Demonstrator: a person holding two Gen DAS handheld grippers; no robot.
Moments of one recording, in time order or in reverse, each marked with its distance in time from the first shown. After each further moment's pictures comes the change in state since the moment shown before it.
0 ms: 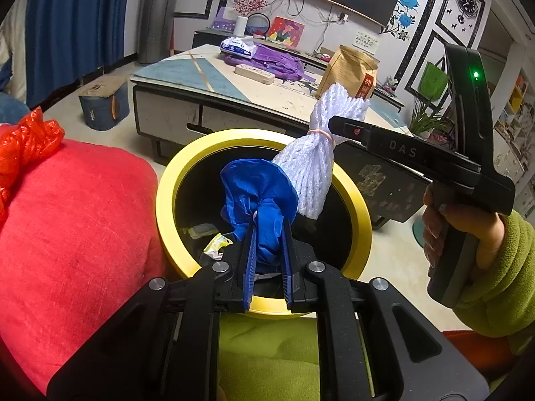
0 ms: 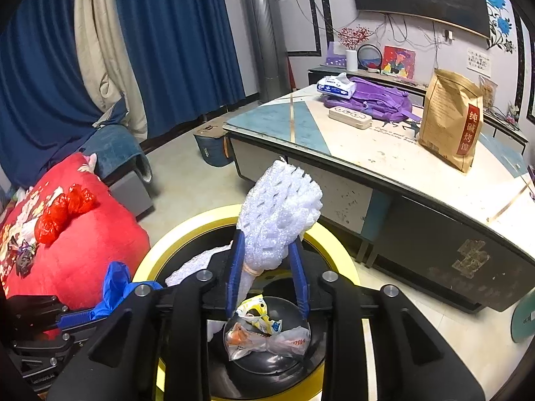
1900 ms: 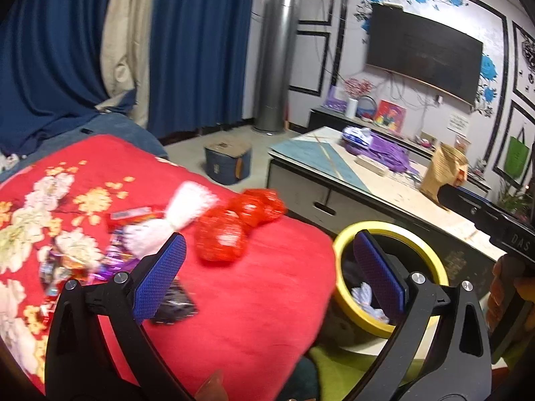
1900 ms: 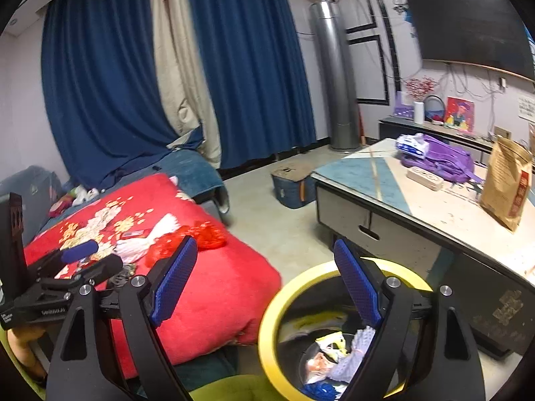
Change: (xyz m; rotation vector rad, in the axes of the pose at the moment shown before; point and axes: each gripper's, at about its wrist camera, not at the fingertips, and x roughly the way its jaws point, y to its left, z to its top) left arm -0.167 0.072 -0.014 -0.180 -0.354 0.475; right arm -0.084 0.131 0.020 -0.146 -0.181 0.272
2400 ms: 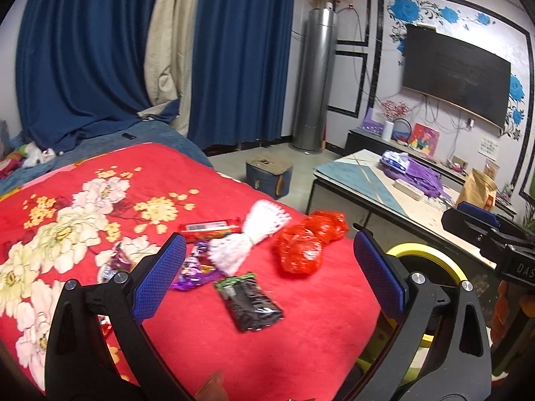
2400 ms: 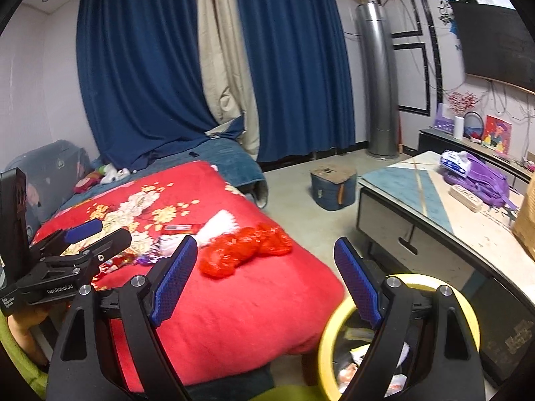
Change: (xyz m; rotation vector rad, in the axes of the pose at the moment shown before) left arm -0.037 0.055 0.007 -0.070 -0.075 0.140; right arm 0.029 0.077 0.014 -0.107 0.027 0.130
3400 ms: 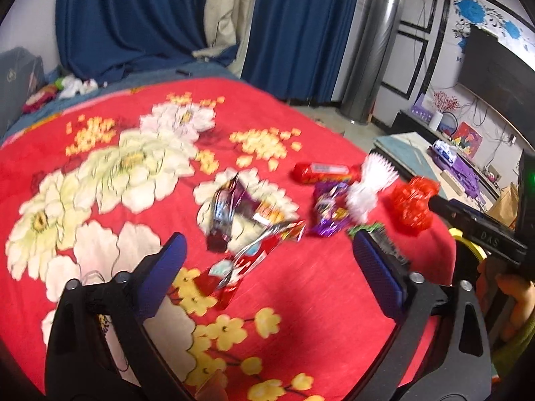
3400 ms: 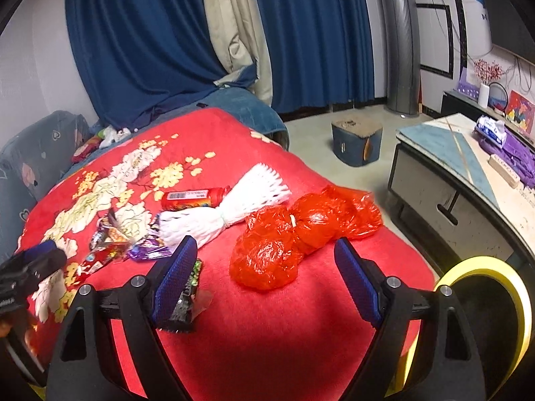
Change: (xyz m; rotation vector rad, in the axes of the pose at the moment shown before) left arm 0.005 0.132 -0.041 -0.189 0.222 0.120; right arm 0.143 0.054 -0.018 0.020 0.226 0.030
